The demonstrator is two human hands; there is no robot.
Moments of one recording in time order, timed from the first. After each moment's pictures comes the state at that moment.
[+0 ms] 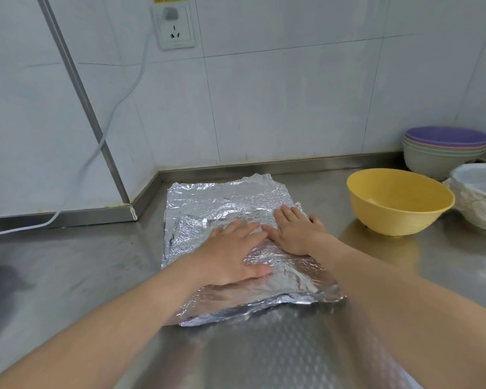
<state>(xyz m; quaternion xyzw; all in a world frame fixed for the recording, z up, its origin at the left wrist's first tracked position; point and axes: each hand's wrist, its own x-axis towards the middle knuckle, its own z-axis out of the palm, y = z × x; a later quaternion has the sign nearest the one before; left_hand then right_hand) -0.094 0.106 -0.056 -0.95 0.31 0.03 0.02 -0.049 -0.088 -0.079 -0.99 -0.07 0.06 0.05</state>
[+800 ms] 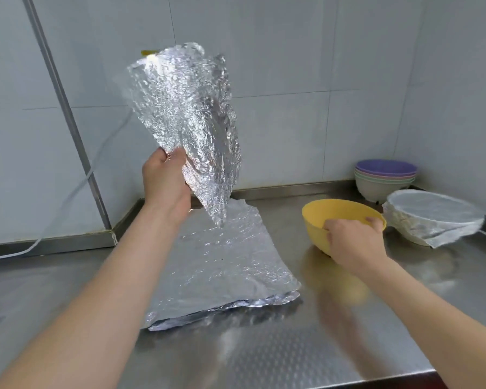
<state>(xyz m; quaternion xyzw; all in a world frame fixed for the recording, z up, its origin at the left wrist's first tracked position) -0.107 0.098 0.094 -0.57 0.05 -0.23 -0.79 -0.166 -0.181 -0.011 -0.98 0.11 -0.15 -0.07</state>
